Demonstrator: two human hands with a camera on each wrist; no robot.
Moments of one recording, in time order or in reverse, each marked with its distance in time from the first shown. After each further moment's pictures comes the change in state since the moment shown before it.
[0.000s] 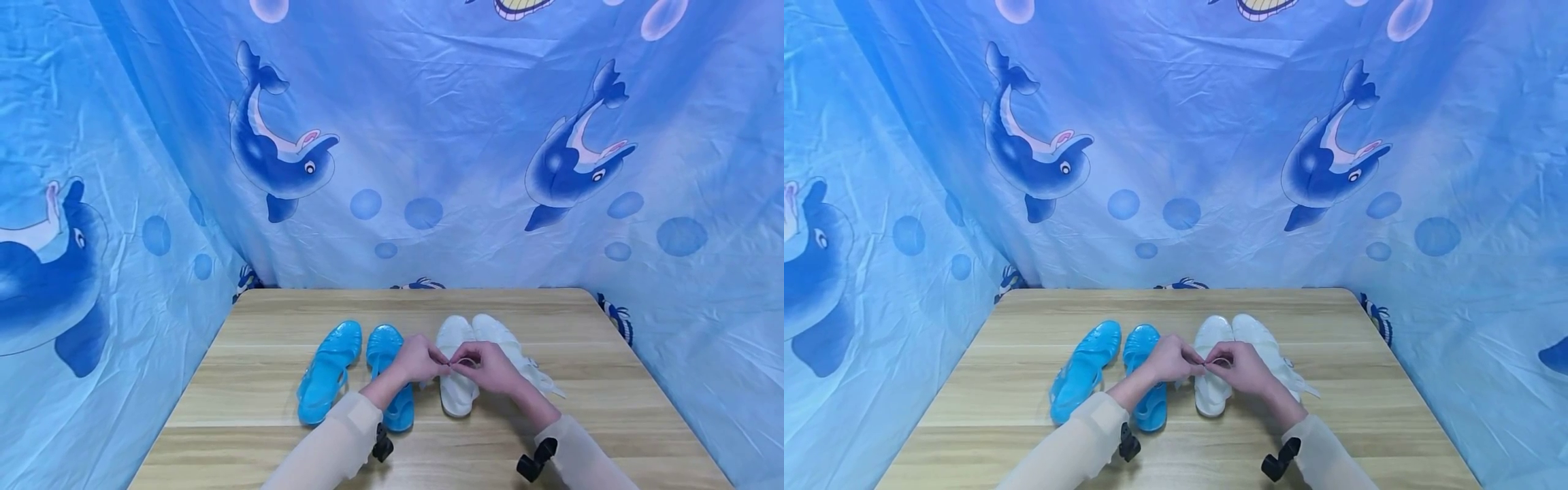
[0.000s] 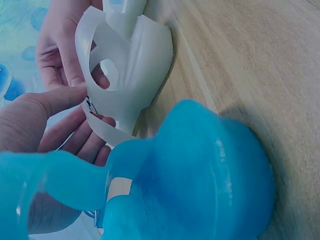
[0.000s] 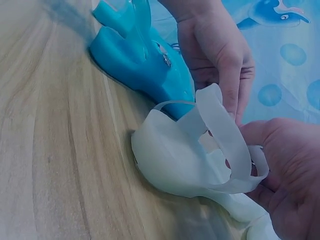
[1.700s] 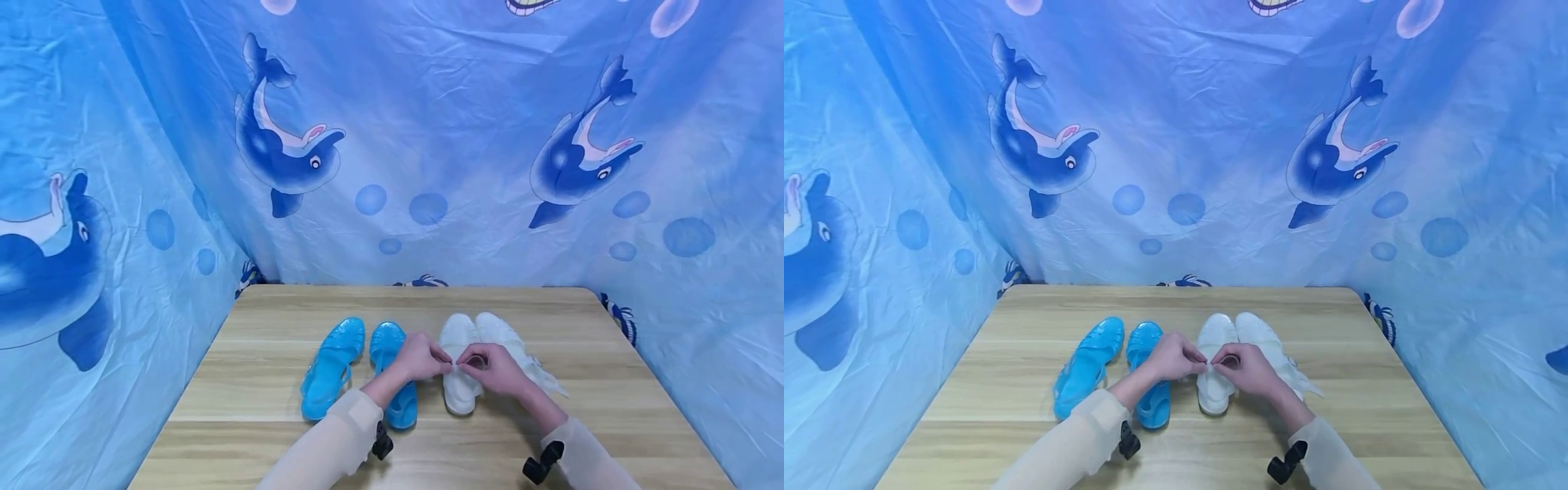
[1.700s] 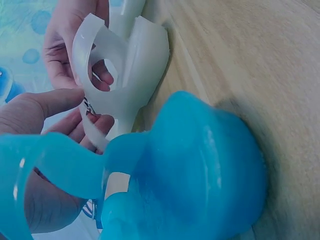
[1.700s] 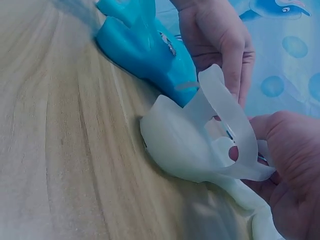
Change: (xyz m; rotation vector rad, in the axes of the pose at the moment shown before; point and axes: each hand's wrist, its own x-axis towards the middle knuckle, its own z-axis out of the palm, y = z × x) left_hand -0.006 -0.001 -0.004 -0.039 0.003 0.002; right_hand -0.005 0.006 0.002 -0.021 0.010 0.005
